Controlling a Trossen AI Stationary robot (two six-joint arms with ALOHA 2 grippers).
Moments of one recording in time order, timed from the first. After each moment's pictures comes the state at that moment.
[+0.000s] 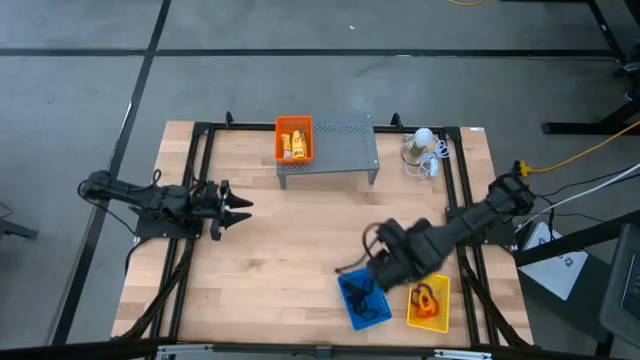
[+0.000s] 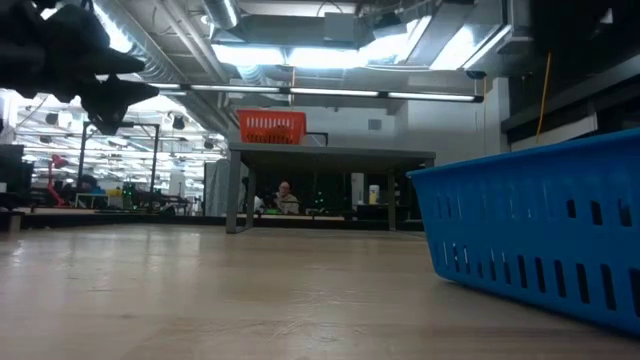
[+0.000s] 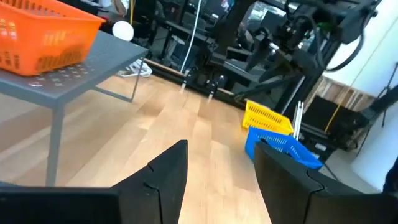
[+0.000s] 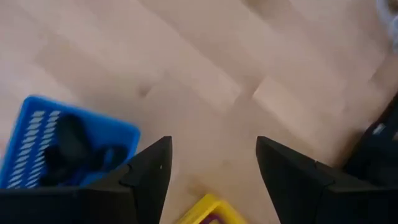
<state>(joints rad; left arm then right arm) -0.23 0.08 0.05 -0.05 -0.29 -0.39 0.57 1.75 1.60 -1.52 0.30 1.45</state>
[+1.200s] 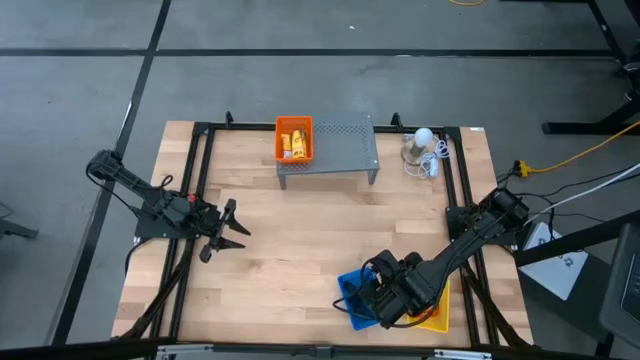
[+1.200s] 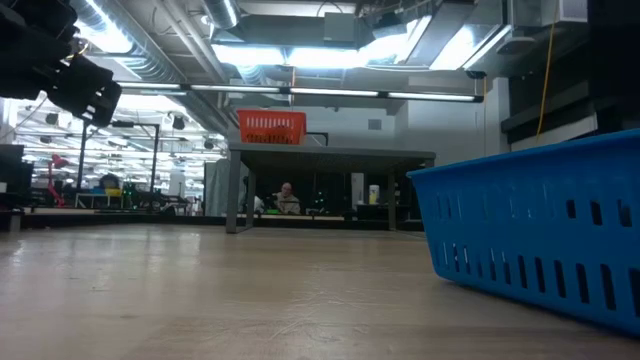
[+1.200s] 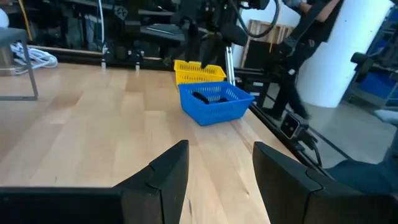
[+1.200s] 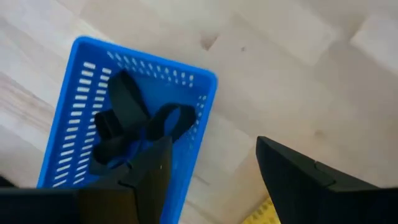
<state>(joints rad) -0.49 0.23 0.02 0.10 -0.22 -0.19 0.72 1.86 1.51 -1.22 0.29 1.67</state>
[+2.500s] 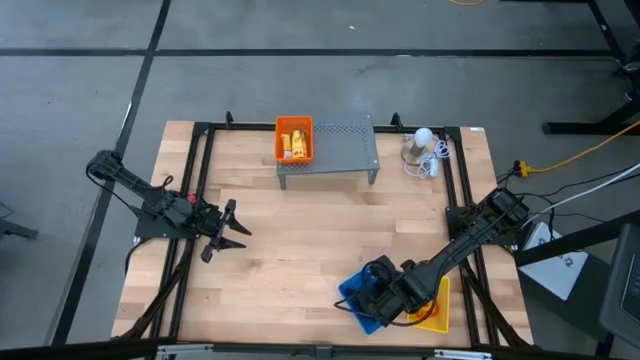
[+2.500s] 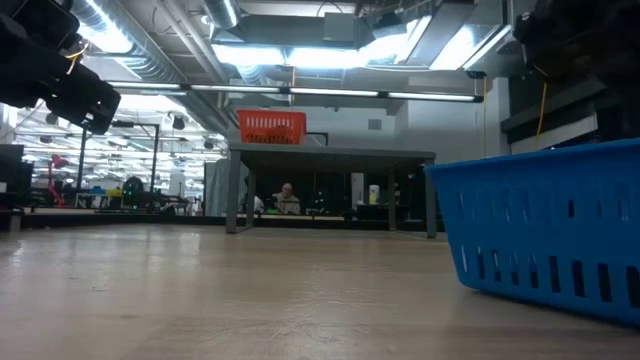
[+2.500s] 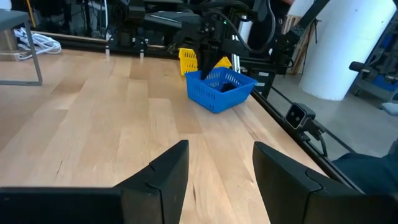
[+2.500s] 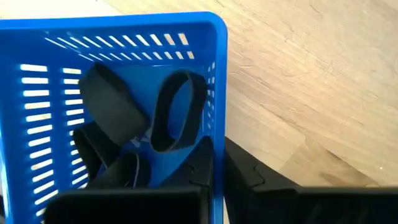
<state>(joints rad) -0.49 0.23 0.02 0.05 -0.22 -0.21 0.73 1.86 1.26 -0.86 0.23 1.70</state>
